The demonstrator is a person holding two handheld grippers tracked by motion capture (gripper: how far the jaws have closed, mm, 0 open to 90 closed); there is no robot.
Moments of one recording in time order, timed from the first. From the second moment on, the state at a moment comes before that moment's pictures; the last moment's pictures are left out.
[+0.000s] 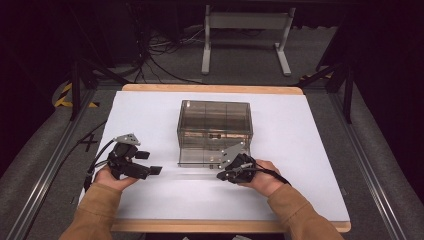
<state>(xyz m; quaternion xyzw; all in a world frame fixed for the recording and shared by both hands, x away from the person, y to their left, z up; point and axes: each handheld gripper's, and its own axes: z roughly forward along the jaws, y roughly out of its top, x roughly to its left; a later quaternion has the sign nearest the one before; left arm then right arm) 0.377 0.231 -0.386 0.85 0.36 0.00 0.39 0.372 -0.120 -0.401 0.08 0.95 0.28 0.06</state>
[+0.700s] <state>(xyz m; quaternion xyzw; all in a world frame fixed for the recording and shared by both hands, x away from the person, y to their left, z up) 0.376 0.234 -0.387 0.85 0.36 0.00 0.39 0.382 -0.117 -0.408 0.07 0.96 0.27 0.09</state>
